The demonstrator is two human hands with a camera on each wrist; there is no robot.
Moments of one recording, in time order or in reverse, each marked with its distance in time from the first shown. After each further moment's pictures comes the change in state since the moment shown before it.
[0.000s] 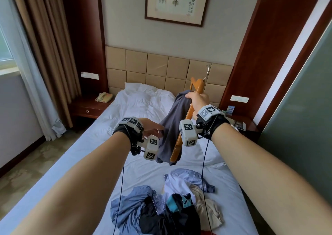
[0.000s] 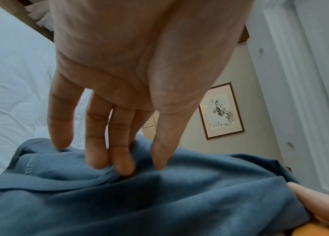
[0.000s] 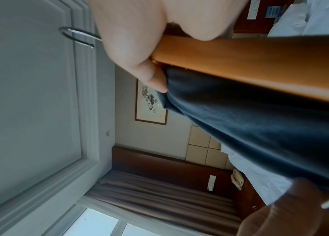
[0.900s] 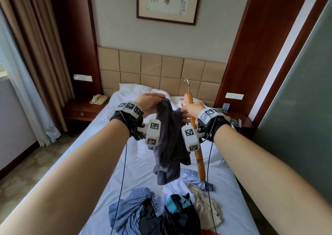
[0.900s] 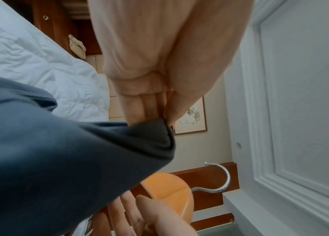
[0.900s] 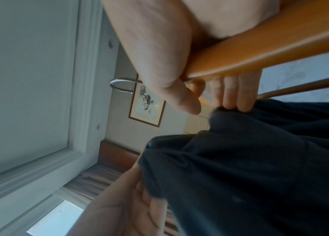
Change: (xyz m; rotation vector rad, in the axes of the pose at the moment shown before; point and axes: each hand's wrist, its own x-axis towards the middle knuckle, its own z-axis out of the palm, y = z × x) left_hand -0.041 0.069 -0.004 -0.493 0.132 0.532; right_hand 0.010 0.016 -0.017 -0.274 -0.200 0.213
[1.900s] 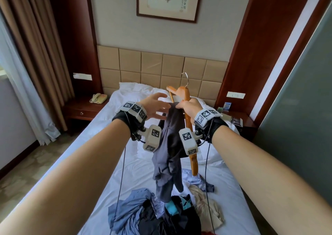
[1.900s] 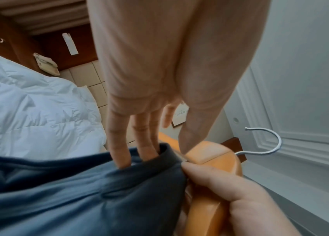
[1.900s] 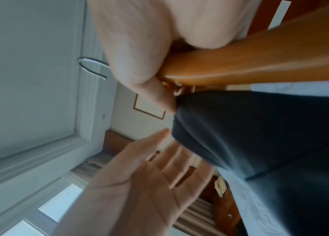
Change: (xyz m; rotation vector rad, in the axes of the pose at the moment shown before) left_hand 0.012 -0.004 0.012 0.159 -0.109 -0.101; right_hand 0.019 -0.001 0.013 -0.069 0.014 -0.185
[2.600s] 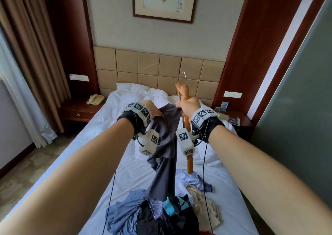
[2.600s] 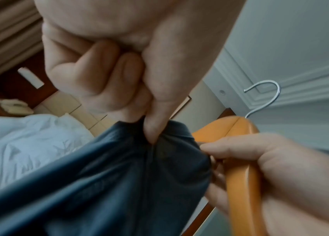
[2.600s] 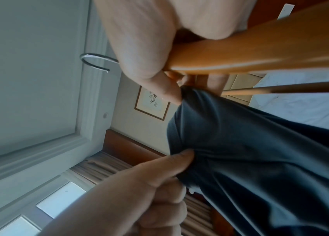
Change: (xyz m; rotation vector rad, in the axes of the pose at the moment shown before) left_hand 0.013 -0.002 0.012 0.856 0.258 -0.126; right_hand 0.011 0.004 -0.003 0.053 0.107 0.013
